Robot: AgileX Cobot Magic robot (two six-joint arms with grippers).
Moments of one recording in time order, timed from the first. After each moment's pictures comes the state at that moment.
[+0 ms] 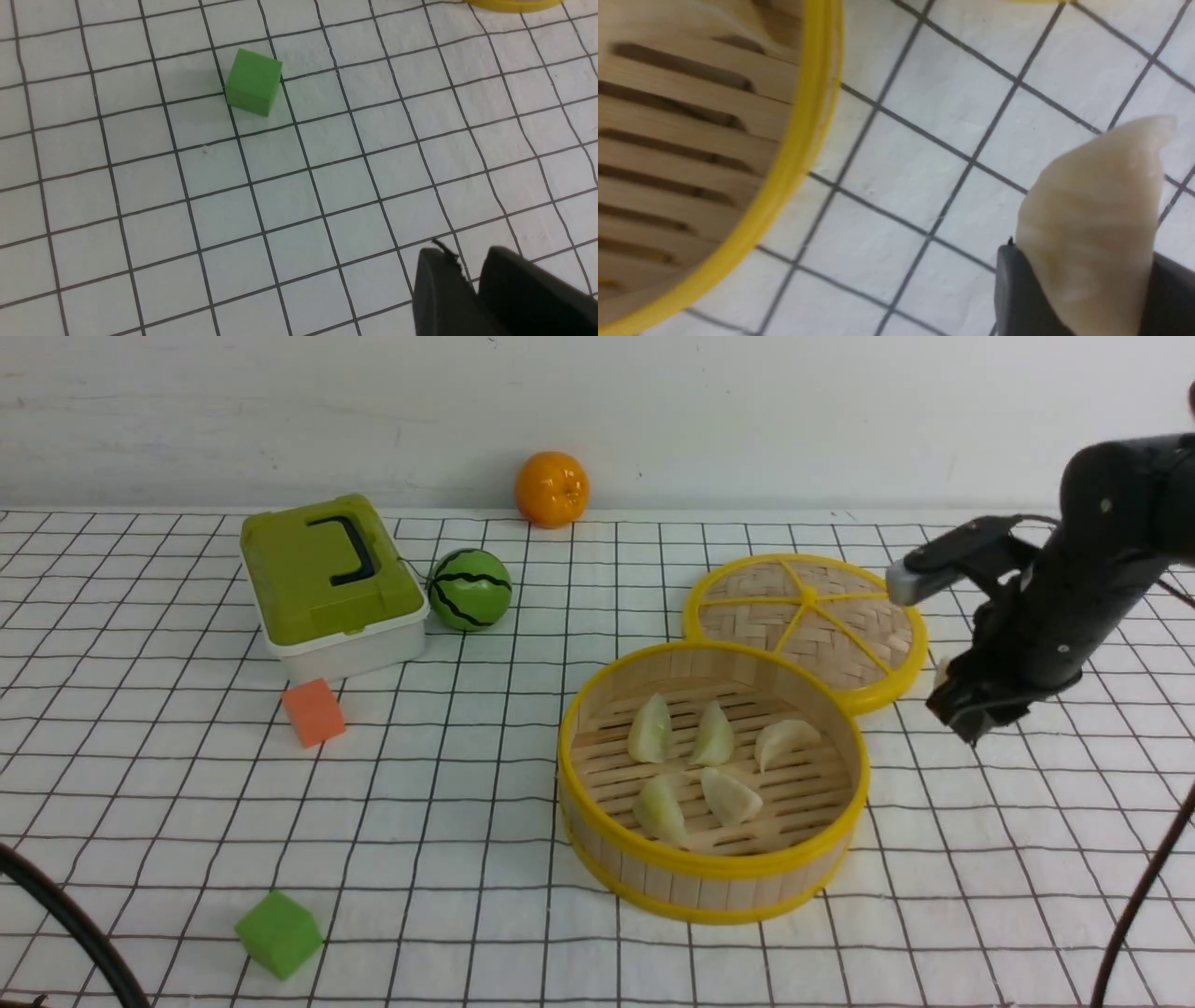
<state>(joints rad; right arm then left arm) 0.11 1.90 -1.51 0.05 0.90 -0.35 -0.77 0.62 -0.78 0.22 1.12 -0.54</state>
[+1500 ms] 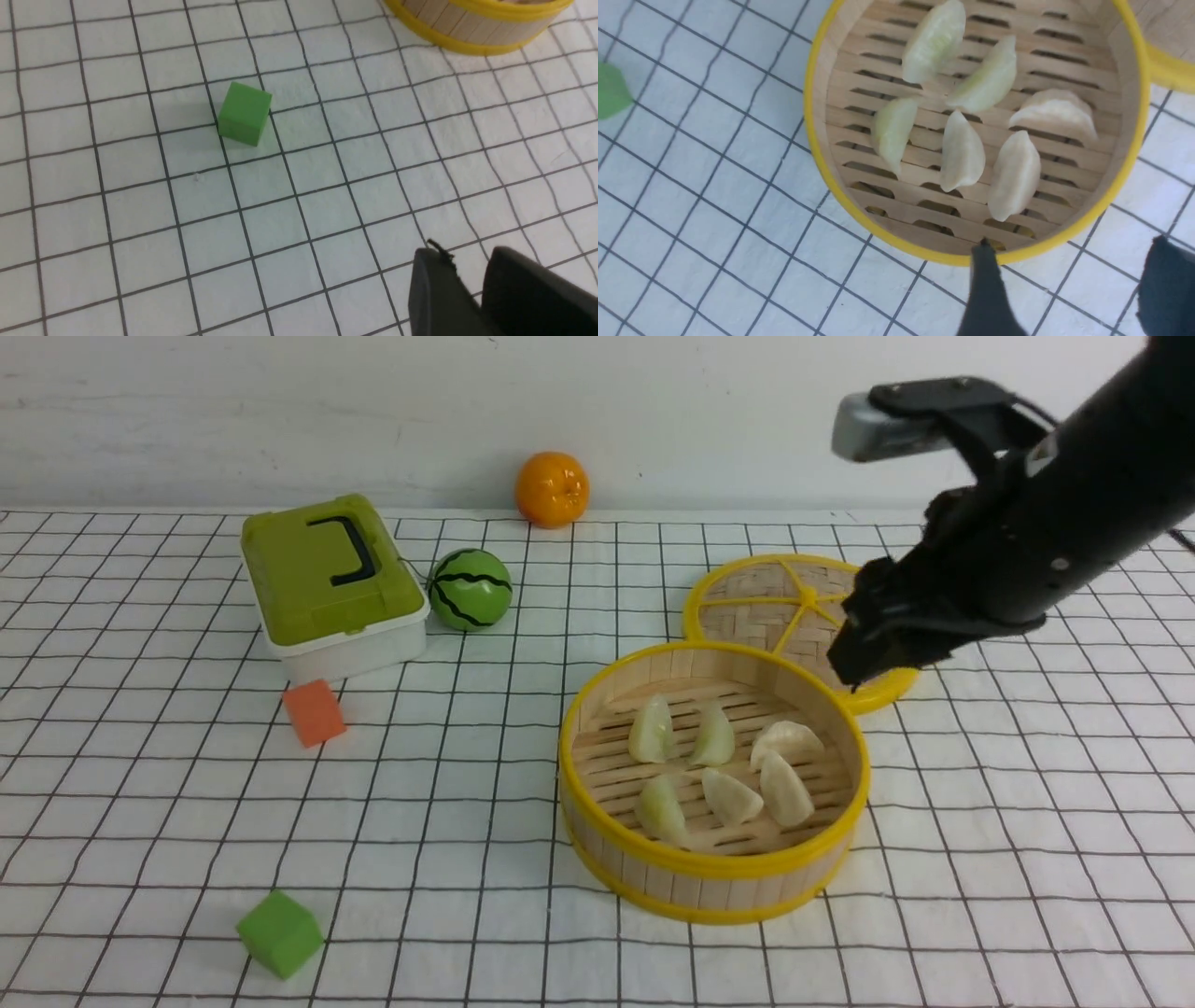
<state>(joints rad) 0.32 1.49 -1.42 0.28 0.99 -0.18 -0.77 0.43 -0.71 0.22 1.07 -0.54</state>
